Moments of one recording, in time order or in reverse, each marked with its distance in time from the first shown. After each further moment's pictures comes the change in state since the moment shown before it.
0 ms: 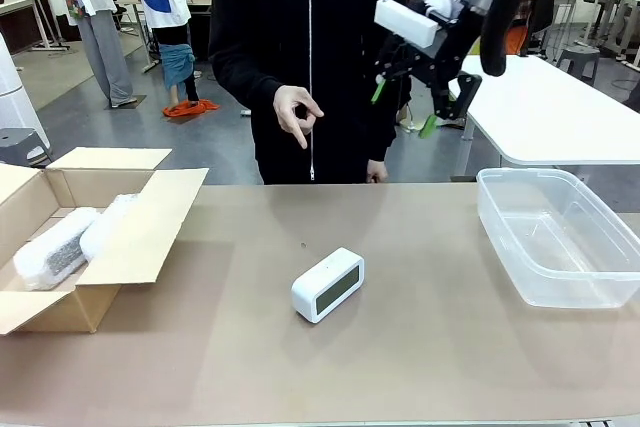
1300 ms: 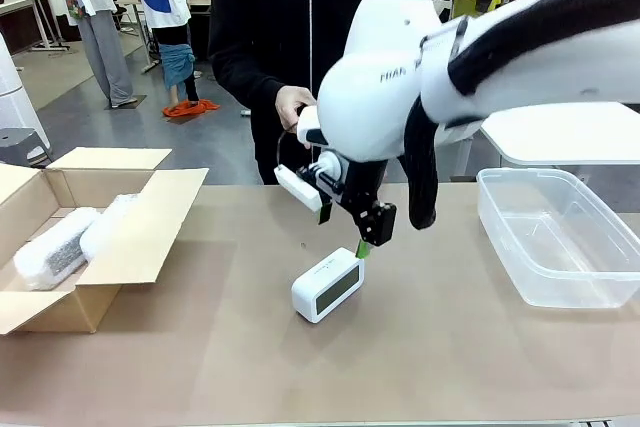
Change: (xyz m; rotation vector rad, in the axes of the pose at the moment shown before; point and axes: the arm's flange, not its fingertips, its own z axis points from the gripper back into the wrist) left arm 0.000 0.000 0.000 0.000 0.000 0.000; right arm 0.074 0.018 -0.190 0.161 0.177 -0.101
